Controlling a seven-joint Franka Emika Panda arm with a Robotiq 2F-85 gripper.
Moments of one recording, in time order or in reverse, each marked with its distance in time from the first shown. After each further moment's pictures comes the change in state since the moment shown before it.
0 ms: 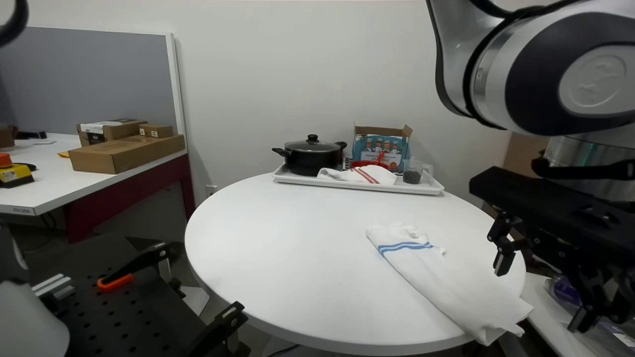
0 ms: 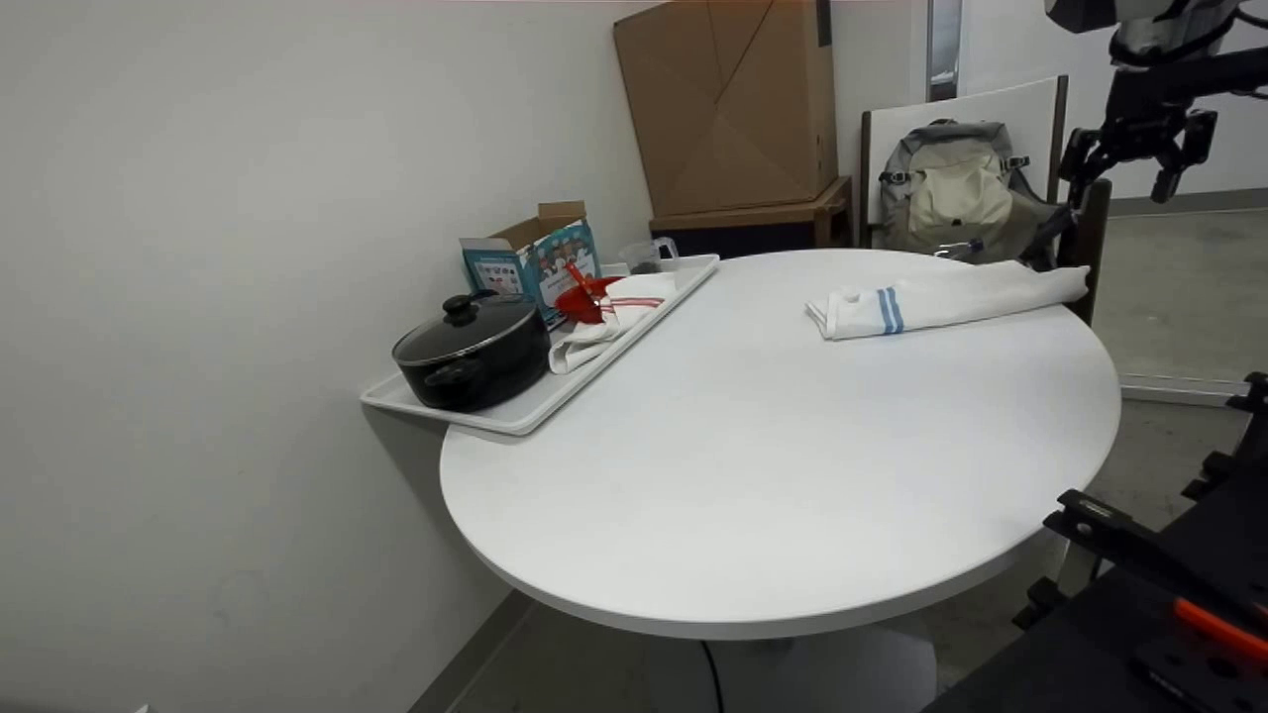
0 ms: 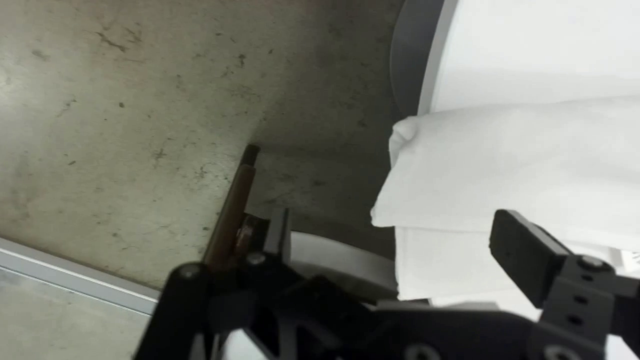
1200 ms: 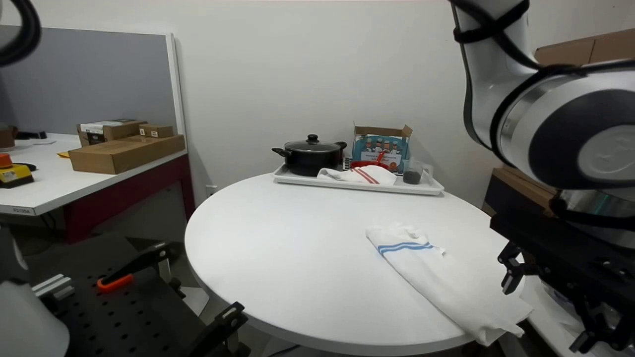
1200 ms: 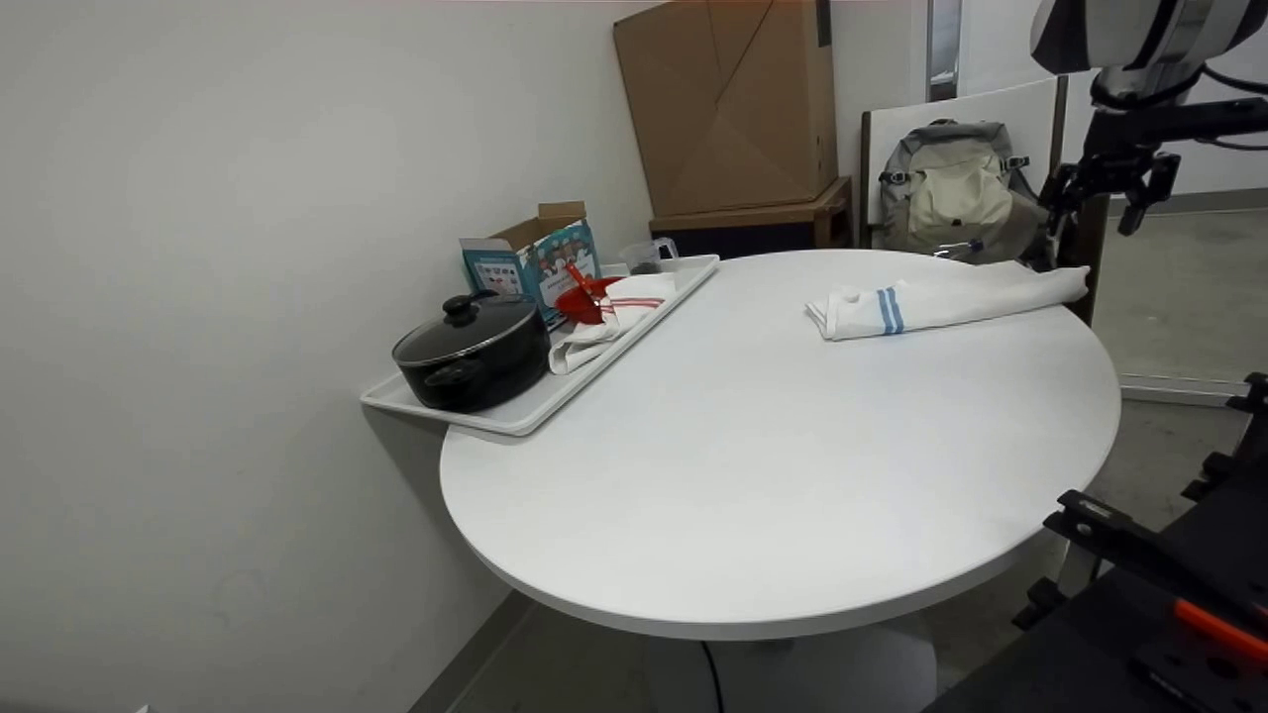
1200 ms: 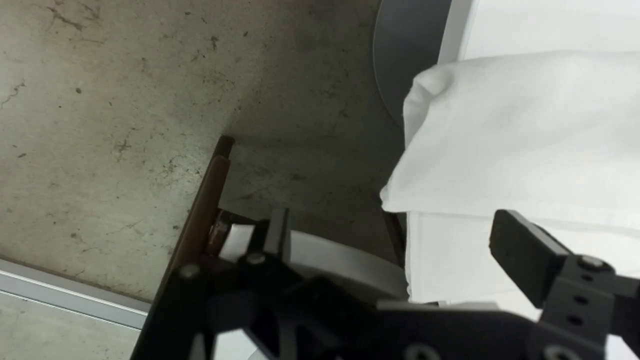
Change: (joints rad) arm -0.069 0.194 0.071 0.199 0.051 -0.024 -0.068
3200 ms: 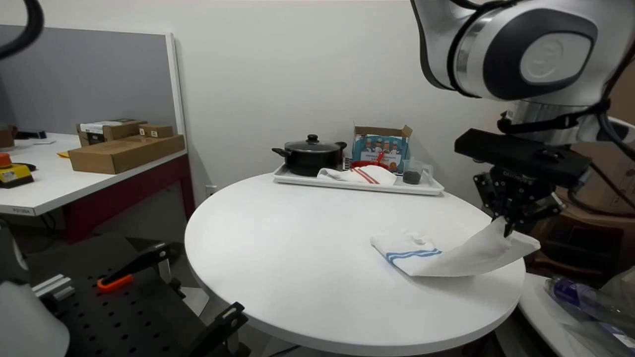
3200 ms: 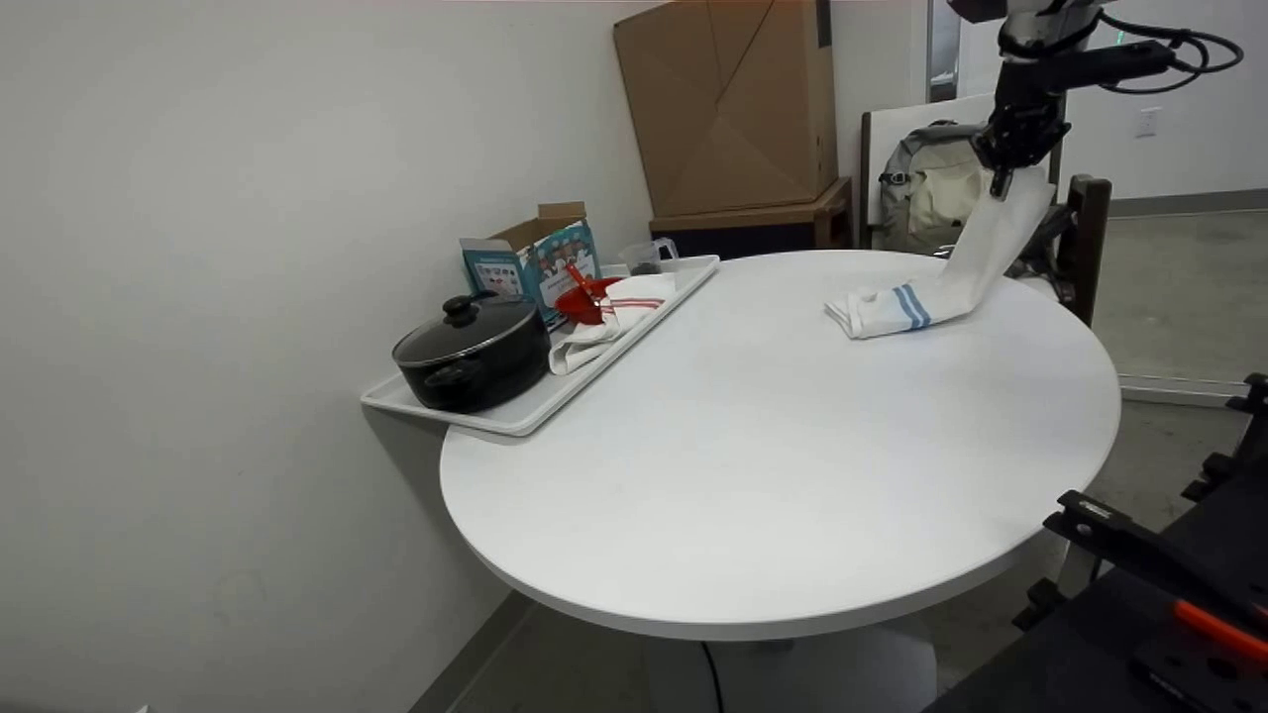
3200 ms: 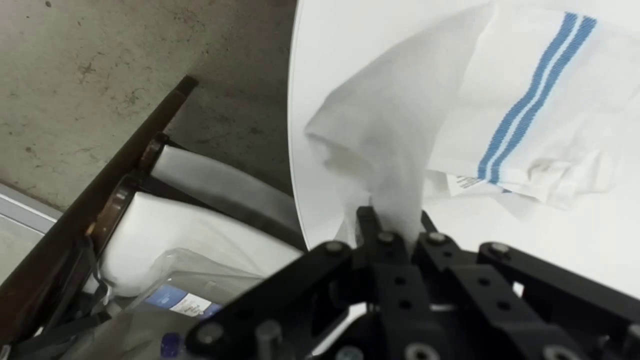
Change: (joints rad) arm 0.173 -0.160 -0.015 -0.041 -0.051 -0.038 0.042
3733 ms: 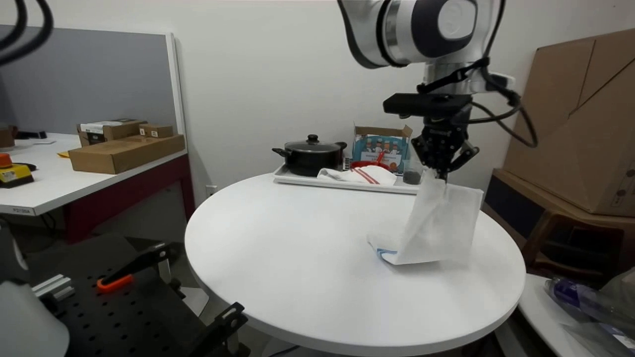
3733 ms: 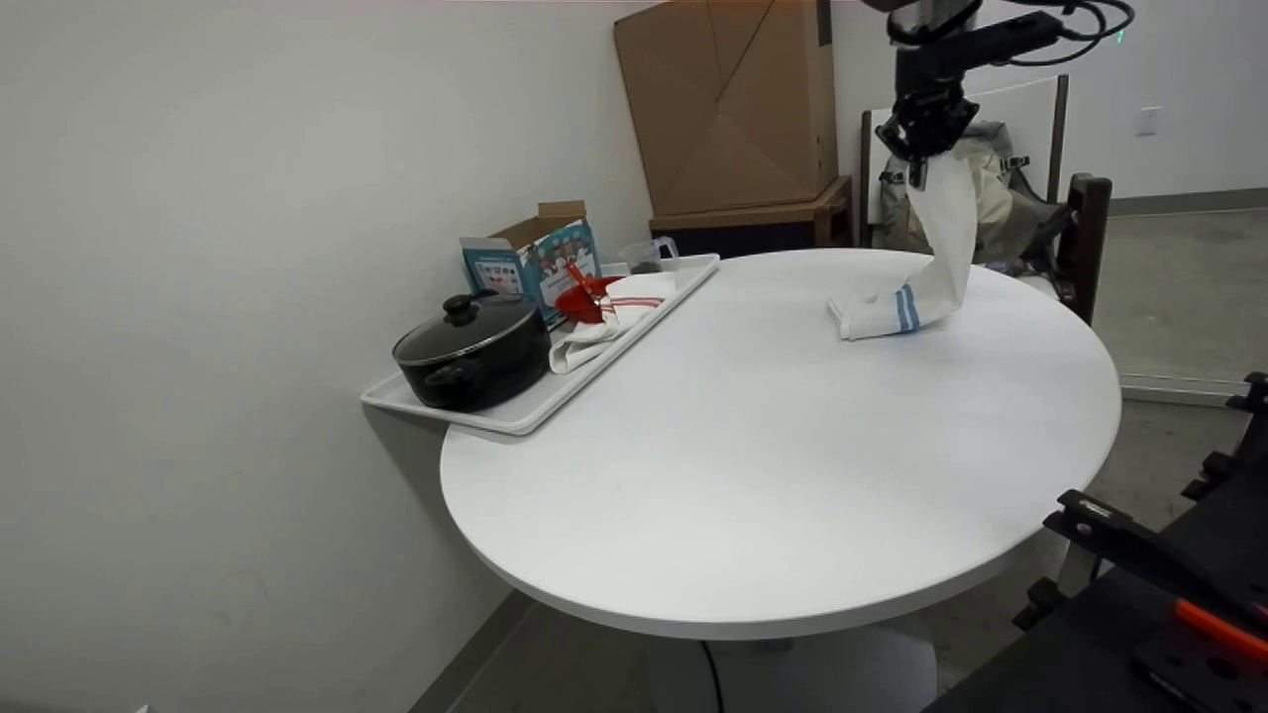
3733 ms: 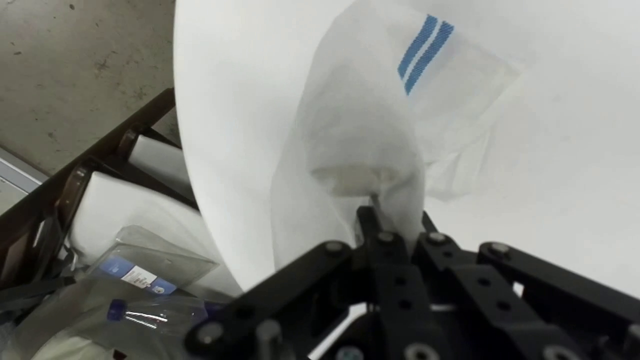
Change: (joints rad) arm 0.312 -0.140 -0.090 -0.113 -0.205 -0.014 0.368
